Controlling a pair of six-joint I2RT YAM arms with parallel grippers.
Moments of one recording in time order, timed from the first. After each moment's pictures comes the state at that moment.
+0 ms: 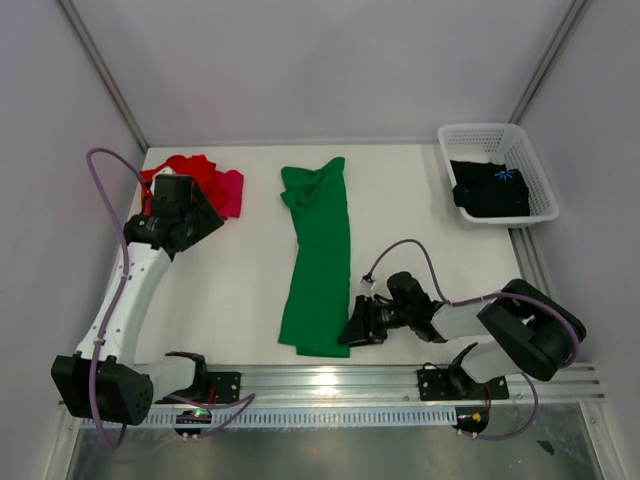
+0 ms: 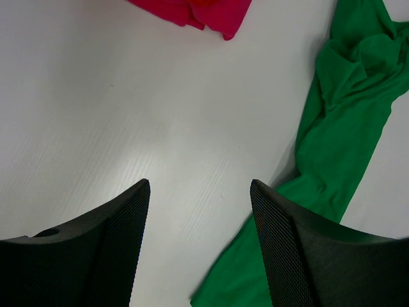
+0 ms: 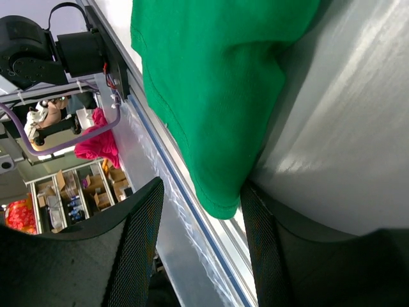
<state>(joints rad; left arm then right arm) -0.13 1.18 1.18 -0.82 -0.18 -0.66 0.69 1.41 0.21 0.51 -0.72 0.92</state>
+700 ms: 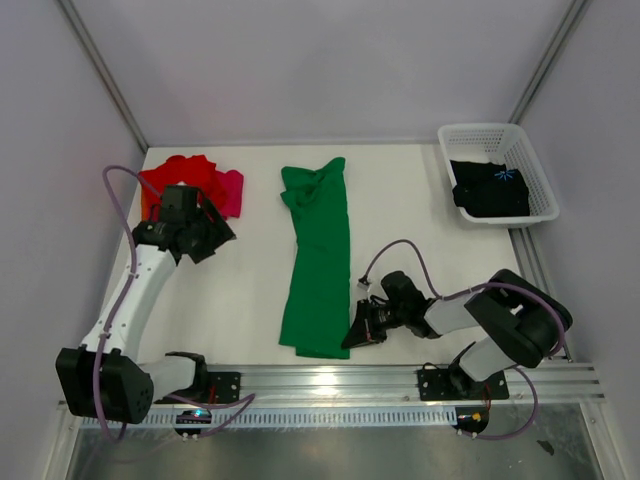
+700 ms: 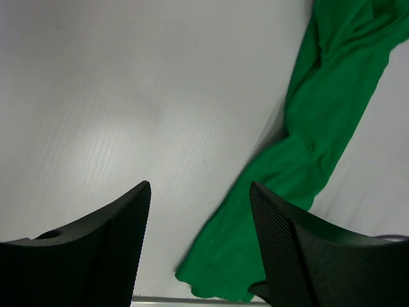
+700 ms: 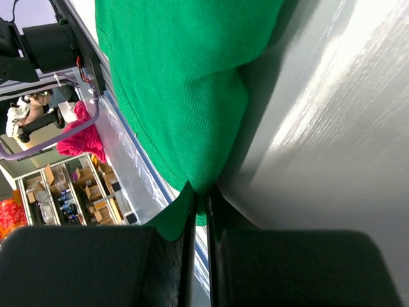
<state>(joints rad) -0.13 1.19 1.10 -0.80 -0.04 -0.70 0.70 1.52 0.25 0.46 -0.73 0.85</state>
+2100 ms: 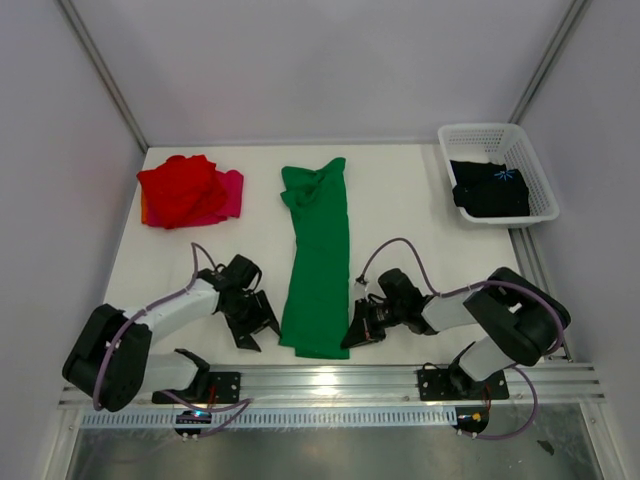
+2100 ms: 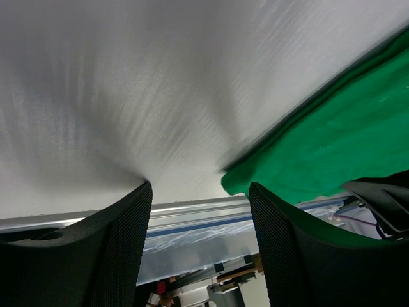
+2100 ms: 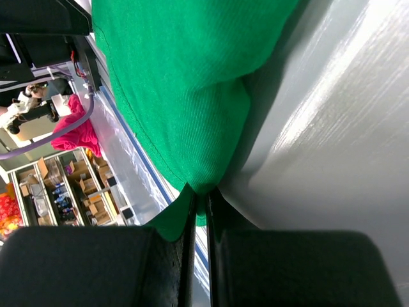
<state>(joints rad) -0.52 1.26 0.54 -0.70 0.31 -1.00 0.70 1.53 0.29 0.40 -0.74 0.82</state>
